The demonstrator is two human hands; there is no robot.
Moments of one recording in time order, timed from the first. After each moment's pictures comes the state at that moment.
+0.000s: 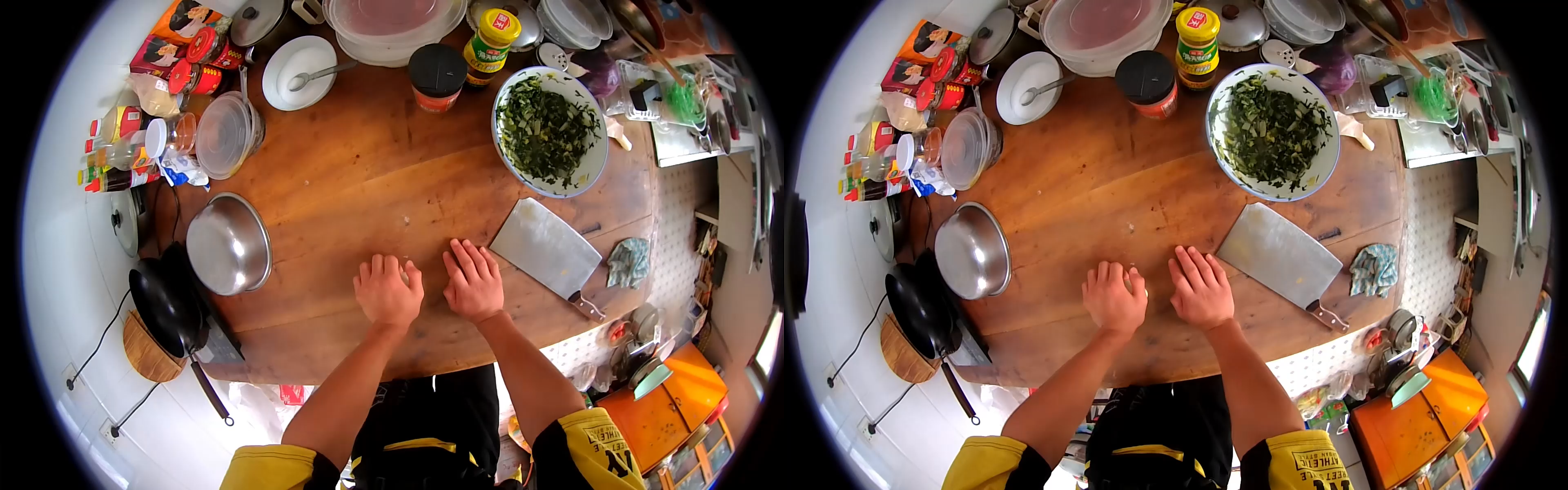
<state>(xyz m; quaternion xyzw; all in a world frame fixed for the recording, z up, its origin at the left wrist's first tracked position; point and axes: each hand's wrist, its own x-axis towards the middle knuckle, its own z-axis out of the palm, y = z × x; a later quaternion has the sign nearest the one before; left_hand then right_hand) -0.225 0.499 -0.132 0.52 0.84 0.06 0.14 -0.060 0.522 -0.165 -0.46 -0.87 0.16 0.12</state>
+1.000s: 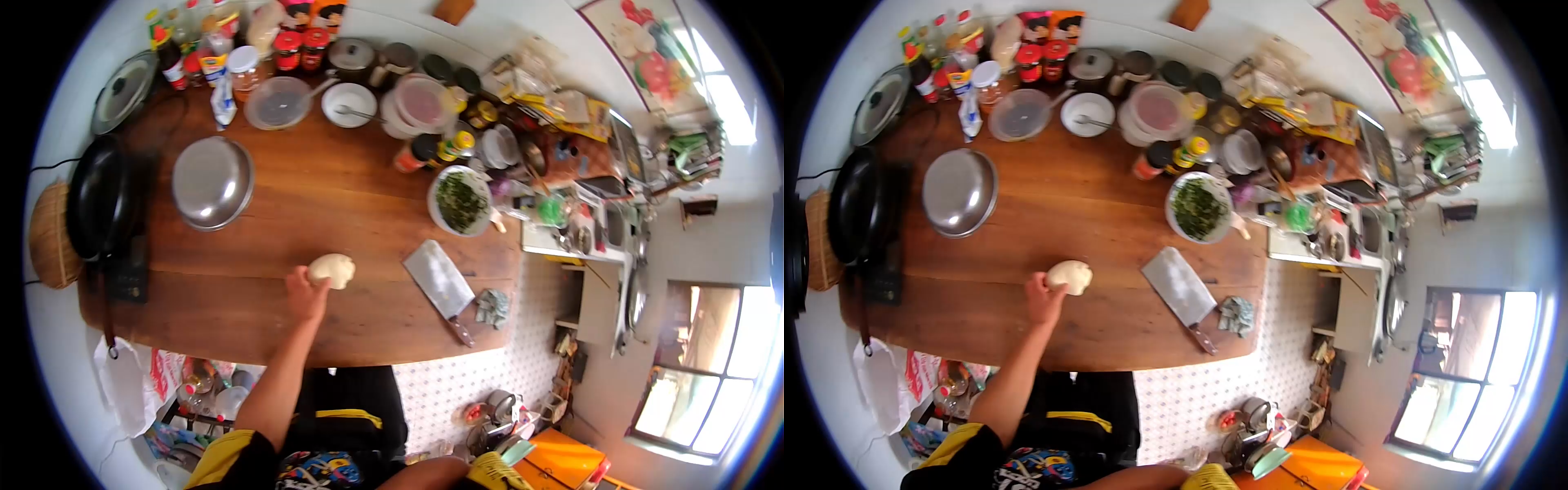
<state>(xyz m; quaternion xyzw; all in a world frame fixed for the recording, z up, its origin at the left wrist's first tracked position) -0.229 0.404 -0.173 0.25 0.86 0.40 0.21 -0.117 0.426 0.203 0.04 -0.46 0.89 0.01</state>
